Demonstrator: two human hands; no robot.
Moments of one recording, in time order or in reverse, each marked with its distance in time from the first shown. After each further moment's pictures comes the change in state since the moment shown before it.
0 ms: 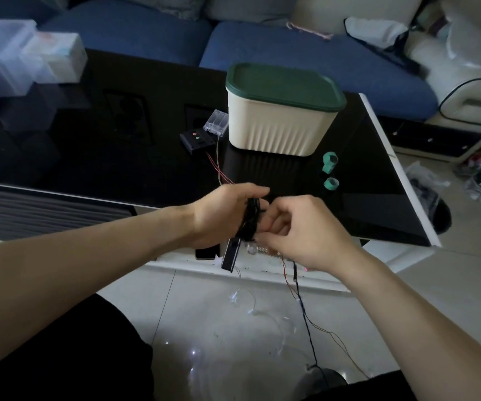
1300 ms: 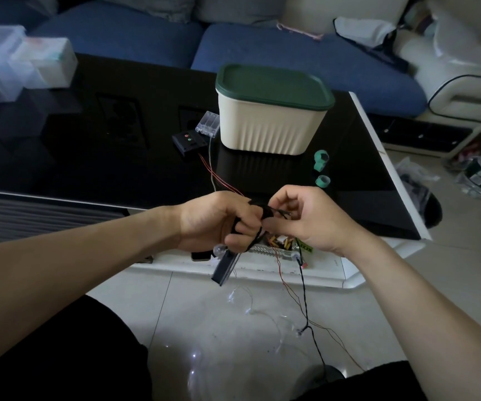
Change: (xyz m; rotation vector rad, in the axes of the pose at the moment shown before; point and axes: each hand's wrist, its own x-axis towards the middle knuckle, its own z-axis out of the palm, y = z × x) left_hand -0.005 -0.003 -0.005 0.065 -0.194 -0.009; right_hand 0.012 0.030 -0.019 0.270 -0.037 -0.007
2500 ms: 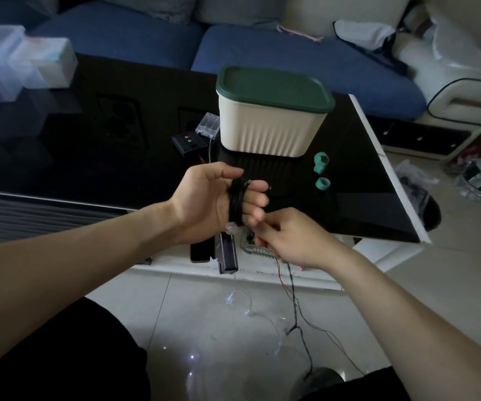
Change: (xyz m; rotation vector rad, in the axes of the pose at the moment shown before) left_hand -0.001 0.015 -0.002 -0.414 0.187 0.143; right_hand -0.002 -0.009 0.026 -0.268 -0.097 0.193
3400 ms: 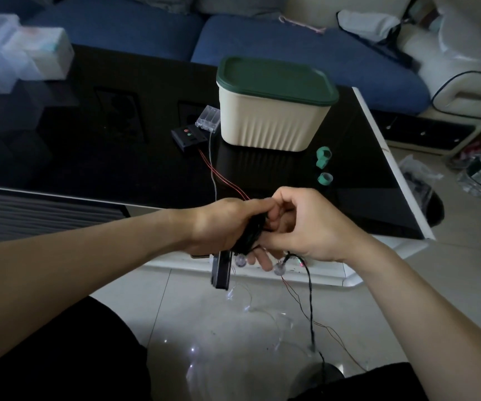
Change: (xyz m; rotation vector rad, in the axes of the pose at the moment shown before) left_hand 0.005 -0.022 0.010 0.575 -0.119 -0.203; right_hand -0.010 -0.003 -0.018 0.111 0.061 -0.149
